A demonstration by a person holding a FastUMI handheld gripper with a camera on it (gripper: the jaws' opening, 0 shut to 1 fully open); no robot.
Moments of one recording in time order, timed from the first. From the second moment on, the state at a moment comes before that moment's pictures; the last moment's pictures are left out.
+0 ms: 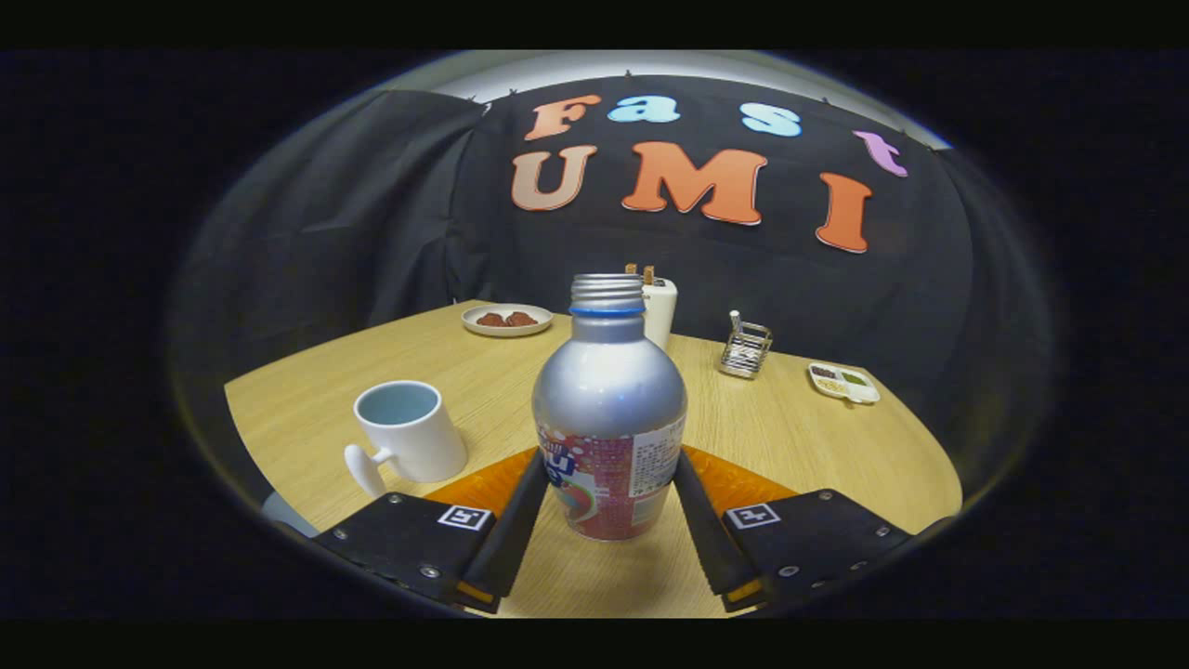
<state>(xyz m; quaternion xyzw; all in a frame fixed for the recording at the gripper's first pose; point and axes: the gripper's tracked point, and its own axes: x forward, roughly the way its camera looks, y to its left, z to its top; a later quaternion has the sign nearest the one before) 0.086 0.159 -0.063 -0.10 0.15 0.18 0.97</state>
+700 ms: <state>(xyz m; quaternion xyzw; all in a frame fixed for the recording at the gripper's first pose) 0.167 0.181 -0.060 -0.05 0.15 0.19 0.97</state>
